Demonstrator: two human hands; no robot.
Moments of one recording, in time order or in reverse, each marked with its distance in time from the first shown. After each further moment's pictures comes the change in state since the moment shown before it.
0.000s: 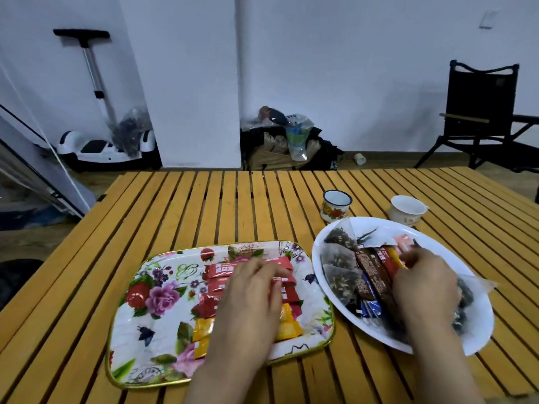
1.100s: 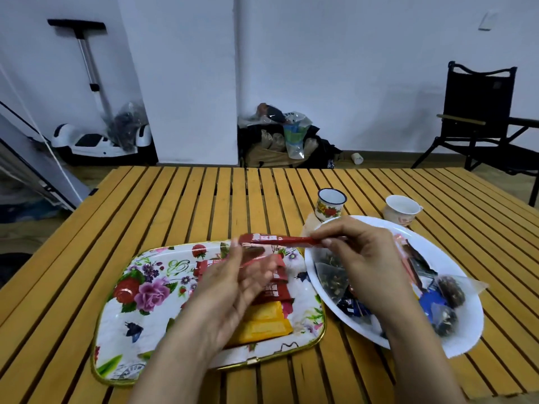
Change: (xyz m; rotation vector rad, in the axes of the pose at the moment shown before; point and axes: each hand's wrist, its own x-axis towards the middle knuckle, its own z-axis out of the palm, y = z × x) left_hand 0.021 0.013 -0.029 -1.439 -0.074 -0.859; right_hand -0.030 -0.044 -0.024 0.725 -0.469 -0.643
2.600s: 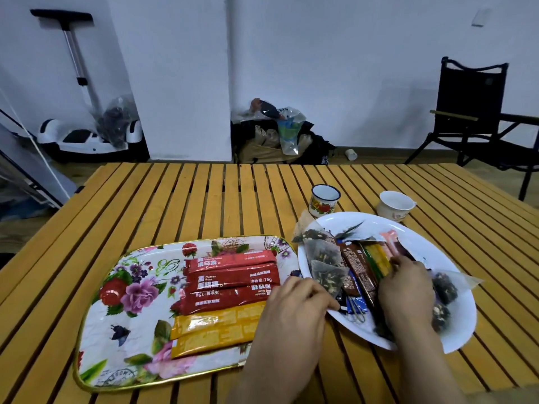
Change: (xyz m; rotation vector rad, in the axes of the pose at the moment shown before) left_hand 0.015 -0.091 0.020 1.553 -0.274 0.925; right_hand -0.007 0.099 -0.025 -0.774 0.416 0.603
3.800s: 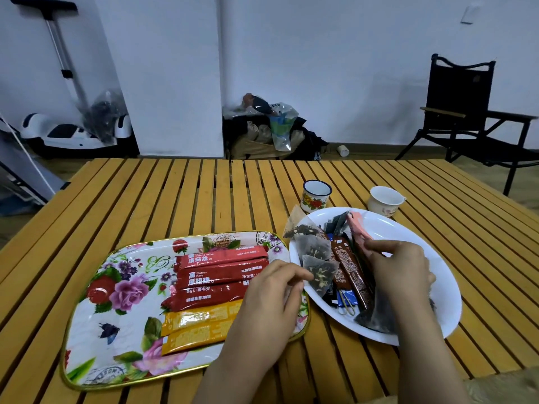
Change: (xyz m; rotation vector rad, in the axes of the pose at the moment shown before) left_hand 0.005 -0.011 -0.016 -0.331 0.079 -0.162; right_hand 0.003 -0.017 -0.030 0.286 -0.083 0.029
